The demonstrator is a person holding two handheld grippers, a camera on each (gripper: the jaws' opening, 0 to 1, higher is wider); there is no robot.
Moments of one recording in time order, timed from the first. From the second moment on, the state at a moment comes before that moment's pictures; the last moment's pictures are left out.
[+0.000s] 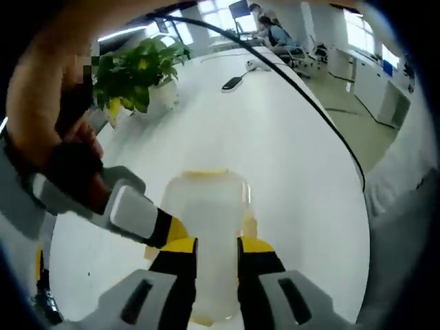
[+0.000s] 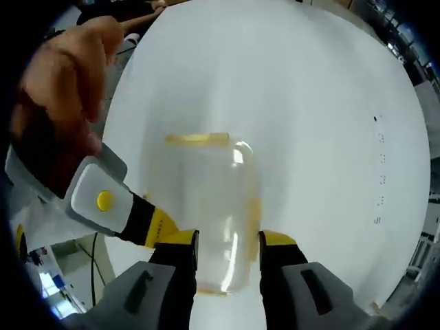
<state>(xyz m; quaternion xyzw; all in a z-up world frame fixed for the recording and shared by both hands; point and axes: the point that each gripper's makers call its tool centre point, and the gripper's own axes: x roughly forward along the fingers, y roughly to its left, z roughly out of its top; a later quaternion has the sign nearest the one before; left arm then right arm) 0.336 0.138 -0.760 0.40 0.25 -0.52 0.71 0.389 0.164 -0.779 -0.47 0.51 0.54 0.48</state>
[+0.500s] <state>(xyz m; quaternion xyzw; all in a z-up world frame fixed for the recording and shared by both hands) 0.325 0.149 -0.778 0.47 0.27 -0.53 0.65 0.383 0.163 -0.780 -0.48 0.51 0.54 0.47</state>
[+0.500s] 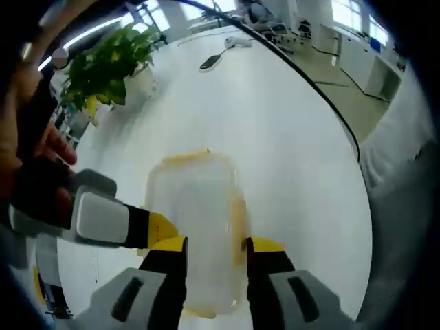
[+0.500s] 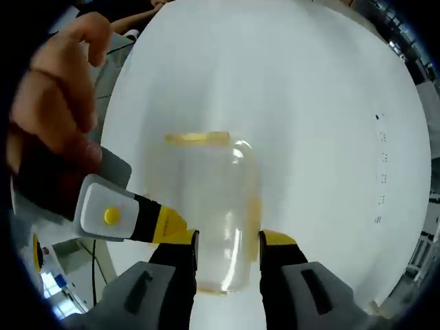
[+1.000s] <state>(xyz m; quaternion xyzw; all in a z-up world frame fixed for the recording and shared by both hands) 0.325 0.145 -0.777 0.42 0.29 -0.52 0.68 0.376 0.163 -0.783 -0.49 0.53 0.52 0.46</state>
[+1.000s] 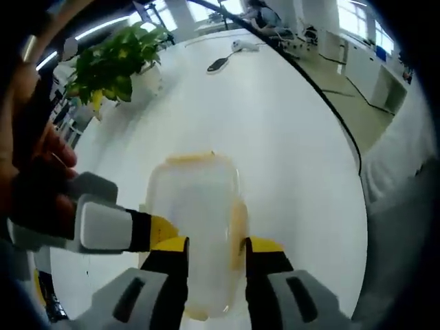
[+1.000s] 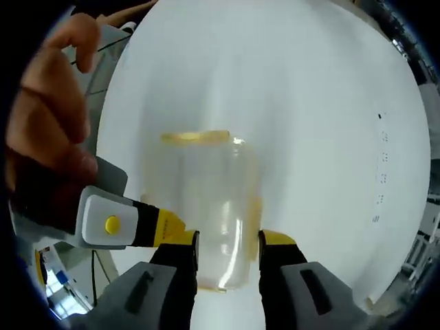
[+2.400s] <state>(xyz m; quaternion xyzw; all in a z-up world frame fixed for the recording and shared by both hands) 0.323 0.143 -0.780 0.47 0.25 -0.47 0.70 0.381 0.162 -0.784 -0.48 0.54 0.52 0.46</state>
